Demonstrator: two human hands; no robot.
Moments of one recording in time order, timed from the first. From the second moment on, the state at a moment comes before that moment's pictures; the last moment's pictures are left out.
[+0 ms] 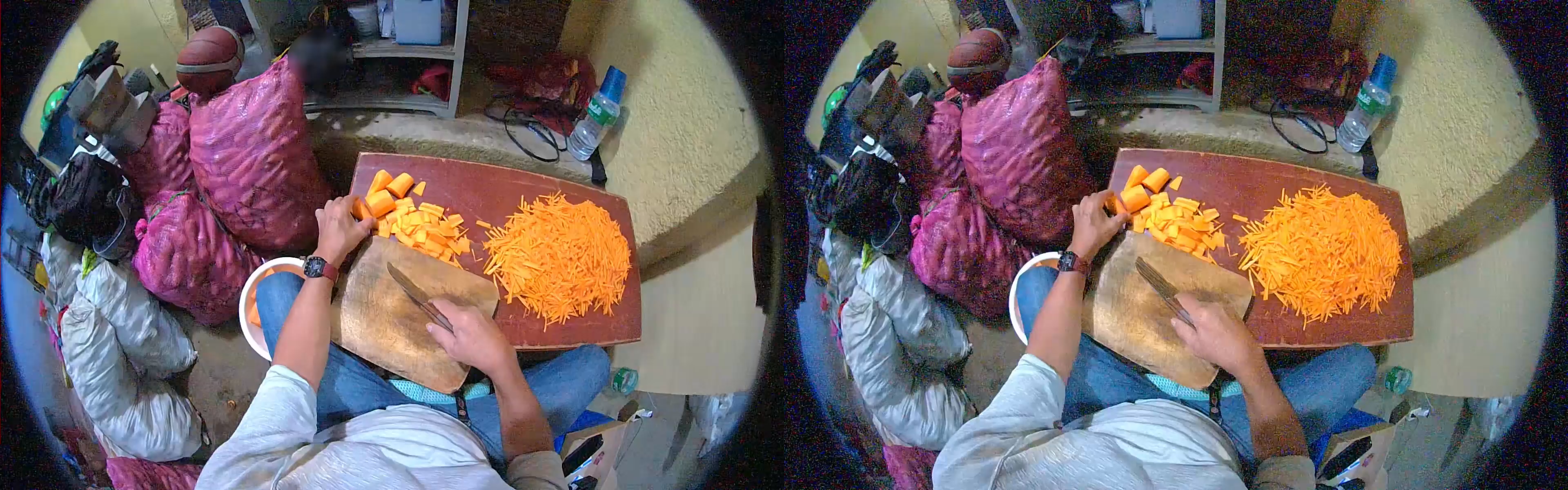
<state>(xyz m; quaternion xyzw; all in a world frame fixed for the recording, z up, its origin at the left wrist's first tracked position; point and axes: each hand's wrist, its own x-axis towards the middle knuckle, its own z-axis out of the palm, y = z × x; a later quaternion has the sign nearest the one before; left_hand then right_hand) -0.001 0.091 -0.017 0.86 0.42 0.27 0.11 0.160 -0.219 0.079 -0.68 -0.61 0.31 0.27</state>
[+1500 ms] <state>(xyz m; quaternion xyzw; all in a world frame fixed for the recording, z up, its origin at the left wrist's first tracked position) -0.020 -0.081 0.006 0.89 0.17 0.30 0.29 0.132 -0.273 0.035 -0.76 -0.63 0.00 0.16</state>
